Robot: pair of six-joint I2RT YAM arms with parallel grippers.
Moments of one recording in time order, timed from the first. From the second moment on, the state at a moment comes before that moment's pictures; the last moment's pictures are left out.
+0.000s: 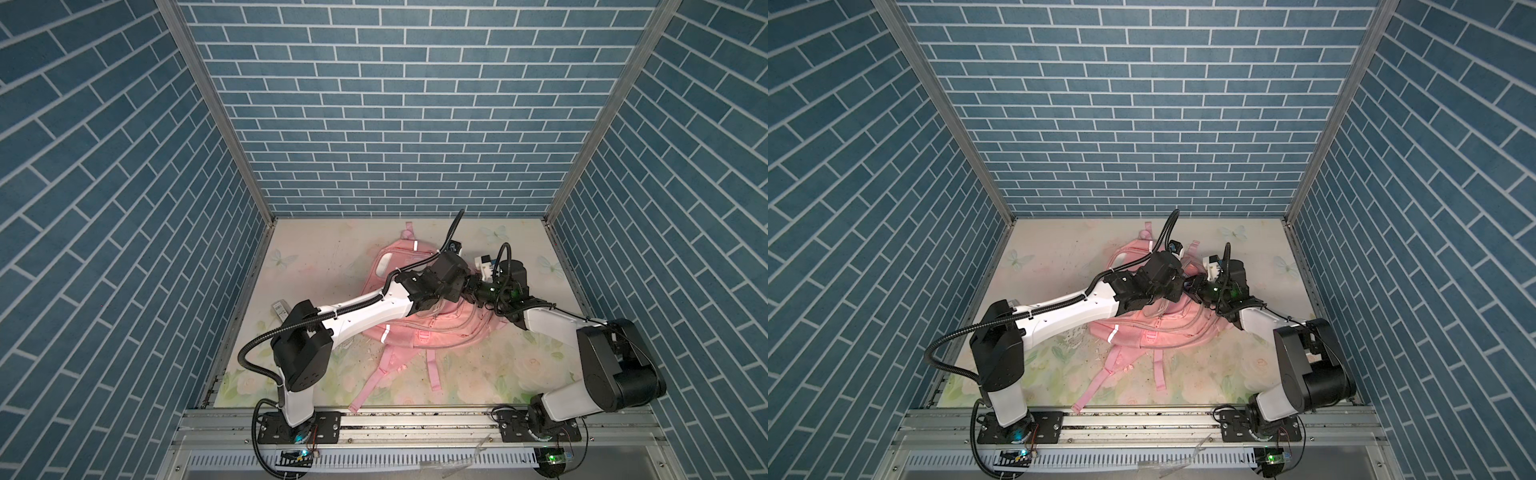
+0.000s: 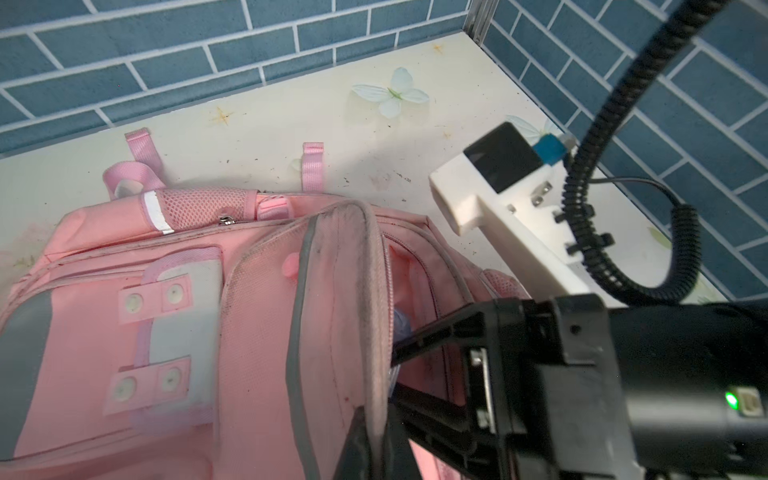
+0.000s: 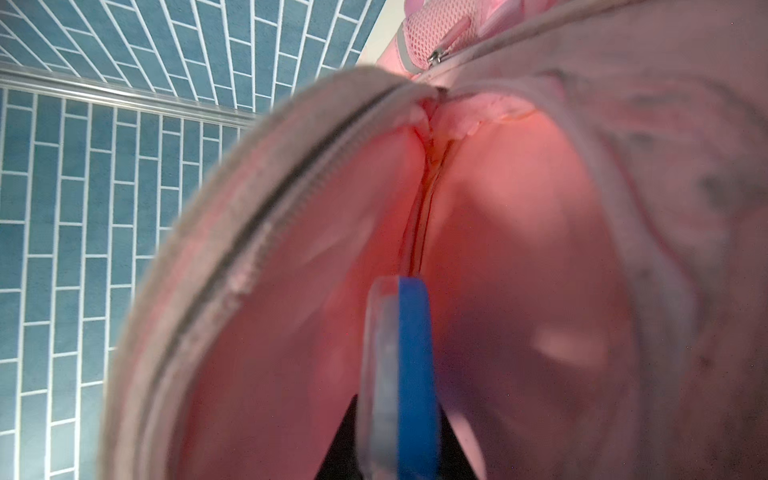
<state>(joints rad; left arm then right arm) -0.97 1.83 1.50 -0.36 -0.25 -0.40 0.32 1.54 0.71 0.31 -0.74 0.97</state>
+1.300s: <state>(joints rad) -0.71 1.50 1.35 -0.42 -0.19 -0.51 0.03 1.00 0.75 -0.25 -0.29 0.45</state>
